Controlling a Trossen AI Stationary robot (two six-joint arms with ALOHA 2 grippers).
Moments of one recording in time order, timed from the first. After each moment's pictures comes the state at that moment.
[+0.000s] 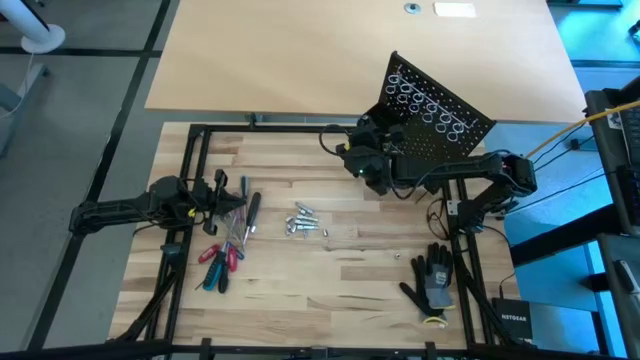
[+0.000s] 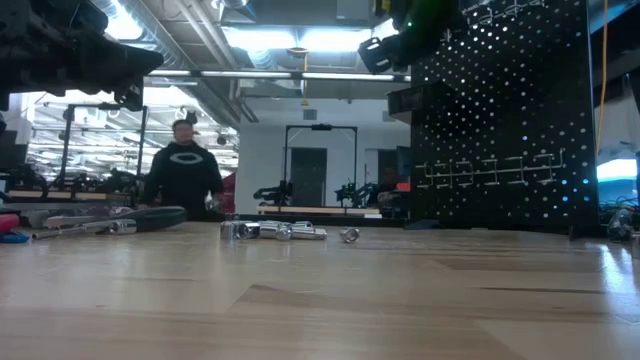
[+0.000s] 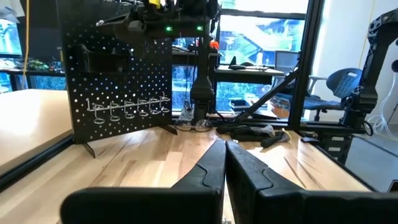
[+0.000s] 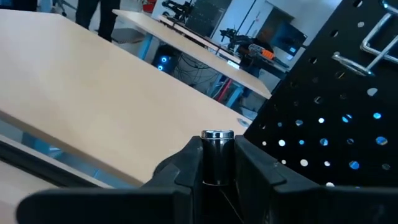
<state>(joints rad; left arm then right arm) 0.14 0.02 0.01 0.11 0.15 -0.06 -0.10 1.56 1.21 -0.16 1.36 0.07</state>
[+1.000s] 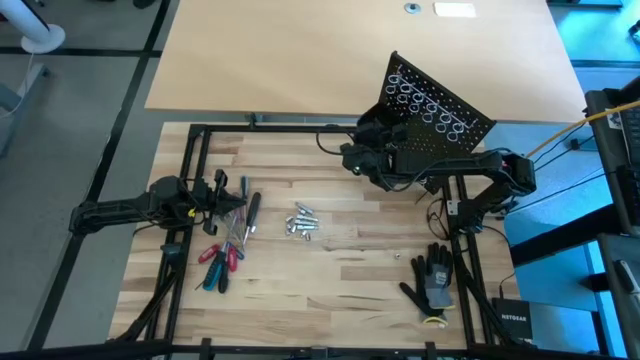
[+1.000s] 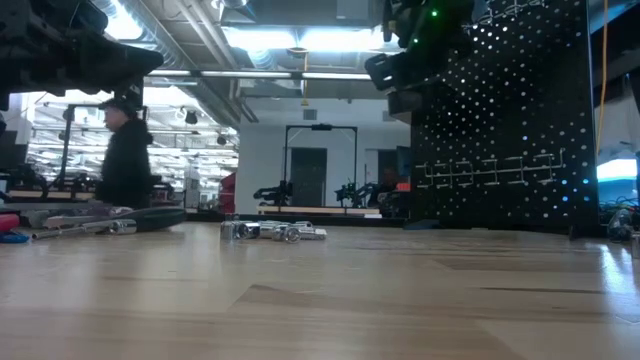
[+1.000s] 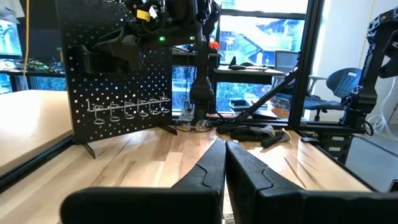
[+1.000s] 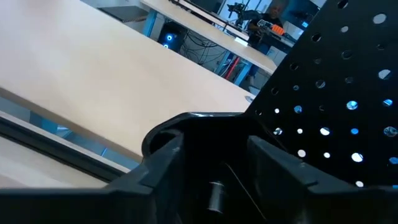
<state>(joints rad) 0.14 0.02 0.01 0.11 0.15 -0.05 -0.15 1.56 1.21 -0.40 1.26 0.31</state>
